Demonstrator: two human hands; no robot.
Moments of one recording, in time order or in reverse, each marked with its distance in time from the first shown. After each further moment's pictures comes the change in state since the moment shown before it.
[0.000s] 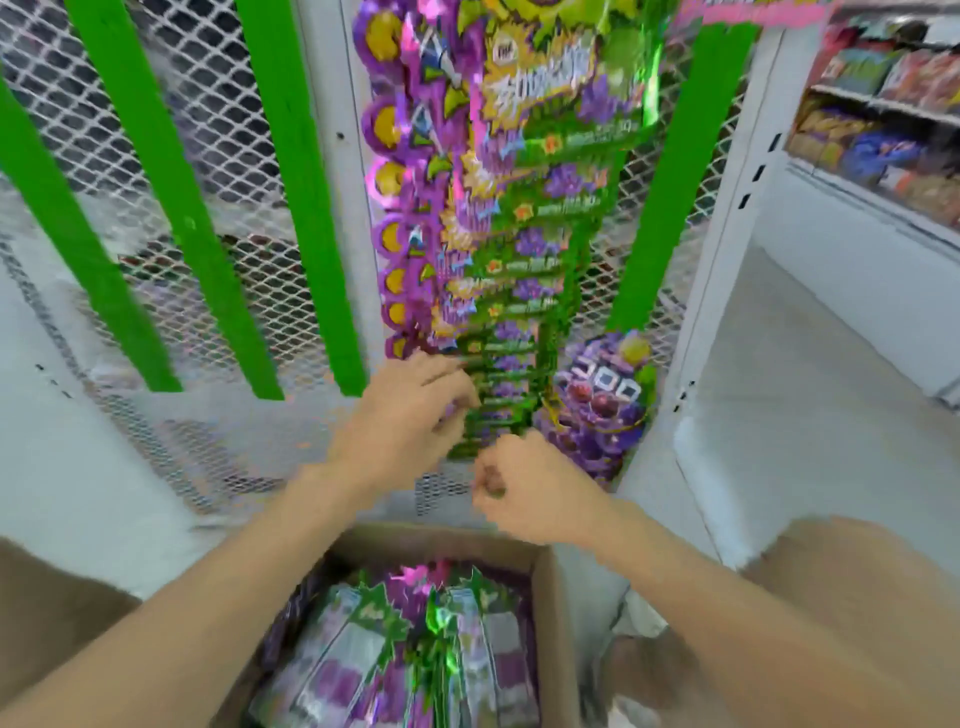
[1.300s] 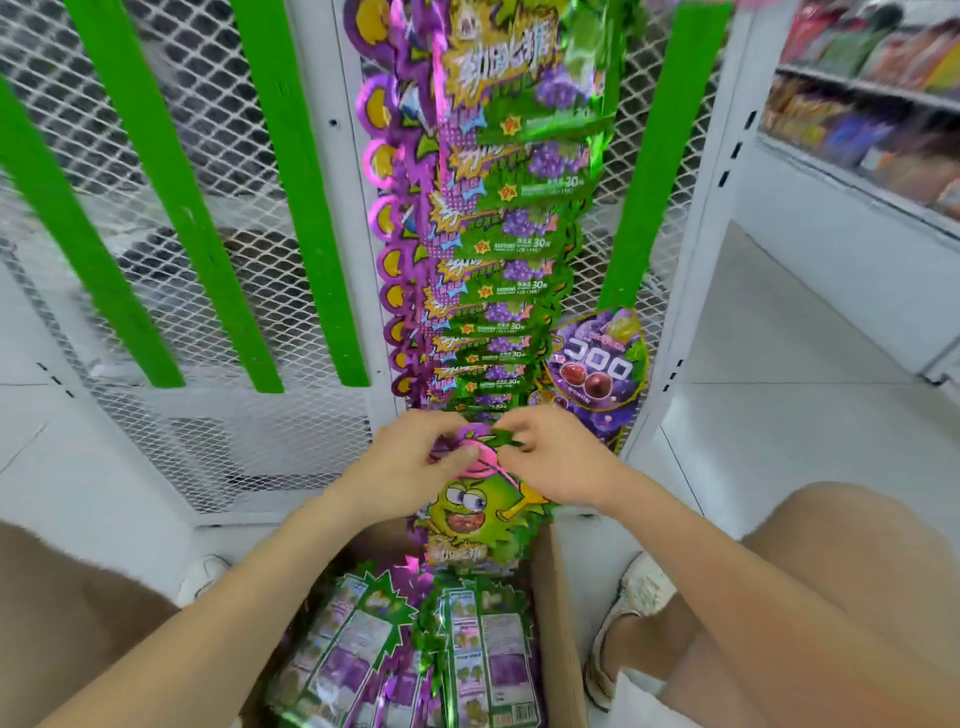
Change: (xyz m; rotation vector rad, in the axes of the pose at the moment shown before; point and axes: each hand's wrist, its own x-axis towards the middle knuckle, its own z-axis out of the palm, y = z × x) left_hand -0.050 0.023 0.010 -0.435 -0.394 -0.424; right_hand -0.017 0.014 0.000 0.523 0.012 0.249
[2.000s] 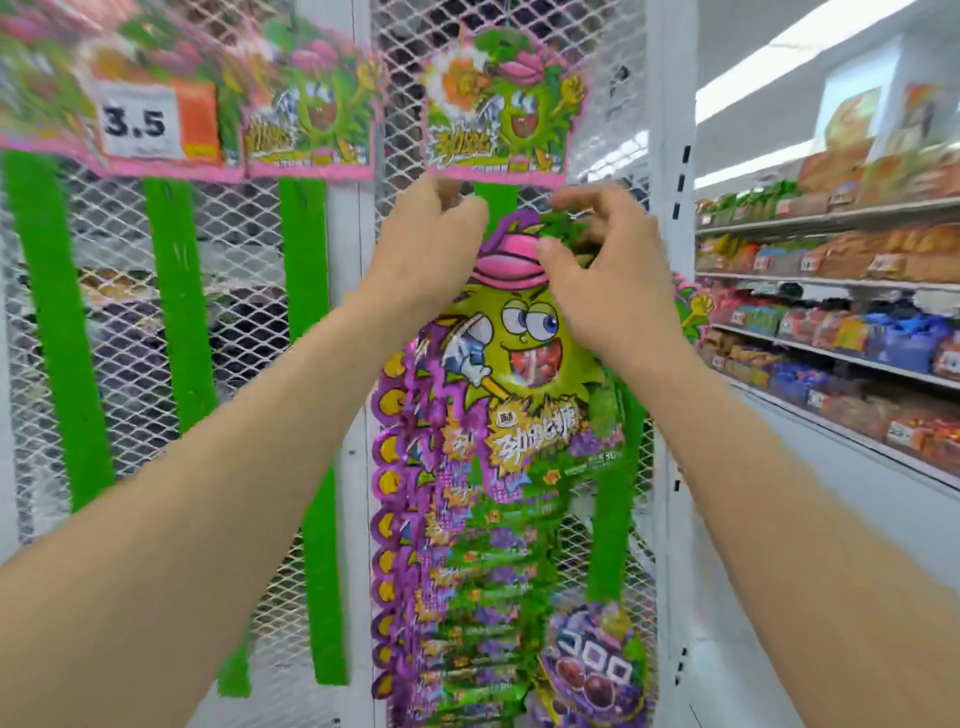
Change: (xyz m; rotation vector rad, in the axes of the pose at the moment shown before) left_hand 0.154 0.272 -0.303 -0.271 0.795 0.247; right_hand 0.035 -0.262 -0.276 0.008 1.055 -0.701
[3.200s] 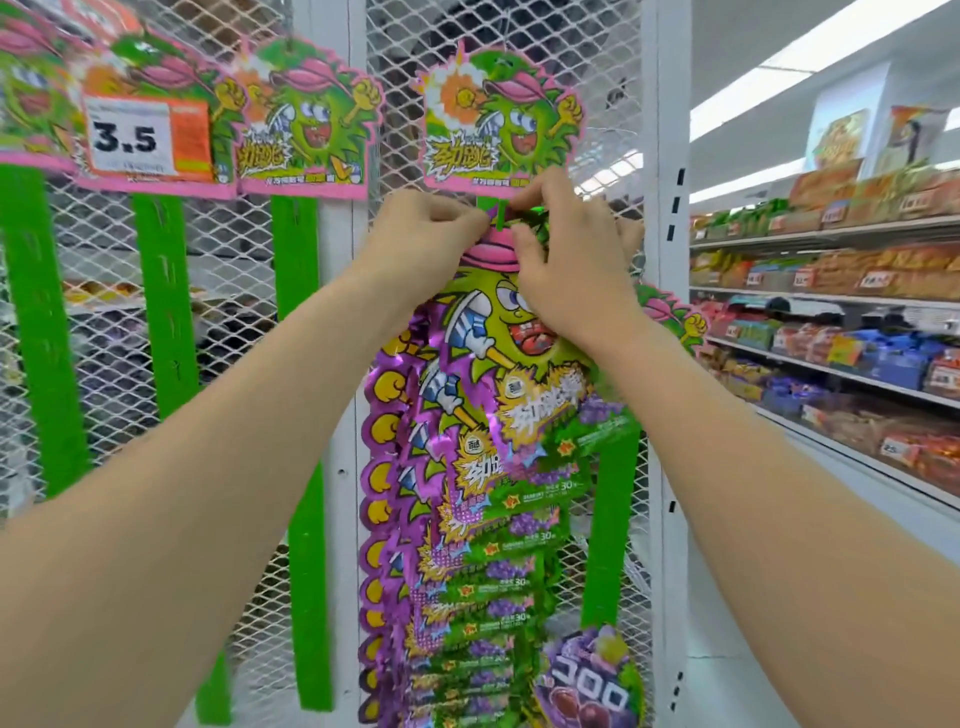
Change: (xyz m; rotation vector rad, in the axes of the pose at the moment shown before) left_hand 0.024 -0.001 -0.002 -0.009 -0.069 -0.048; right_hand 0.044 0.014 0.025 -0.399 -0.004 -0.251
